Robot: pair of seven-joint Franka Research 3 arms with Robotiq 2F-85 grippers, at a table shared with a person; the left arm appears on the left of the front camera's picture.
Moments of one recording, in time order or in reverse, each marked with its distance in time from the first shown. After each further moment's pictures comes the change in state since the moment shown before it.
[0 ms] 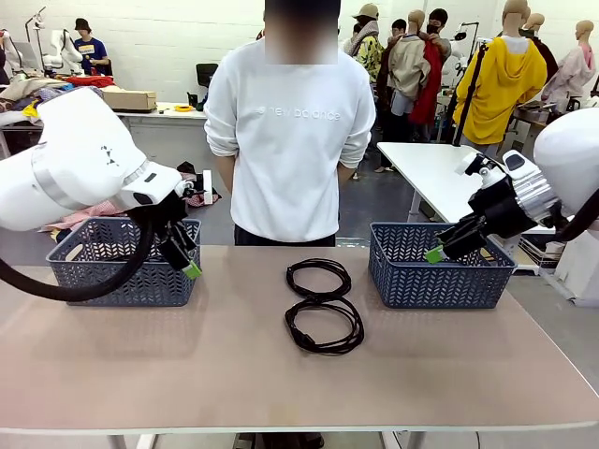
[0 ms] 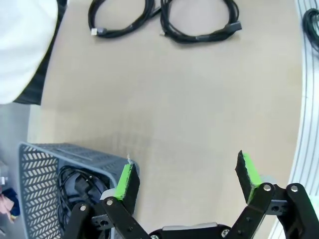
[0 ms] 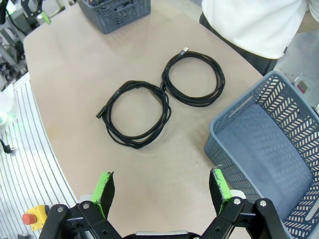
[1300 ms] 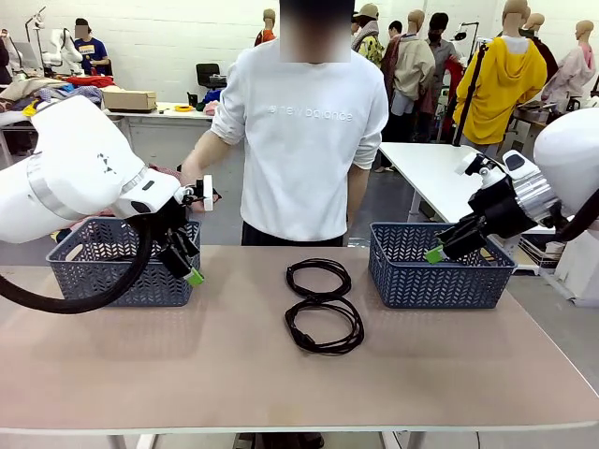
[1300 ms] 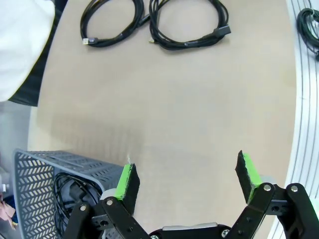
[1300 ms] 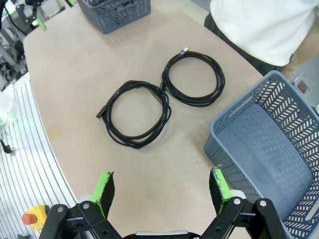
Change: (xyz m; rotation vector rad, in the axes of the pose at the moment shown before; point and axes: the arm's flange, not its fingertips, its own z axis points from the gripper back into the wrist) left arm -0.002 -0.014 -0.003 -0.007 -0.021 -0.020; right arm 0.000 0.000 0.000 0.000 0.000 0.000
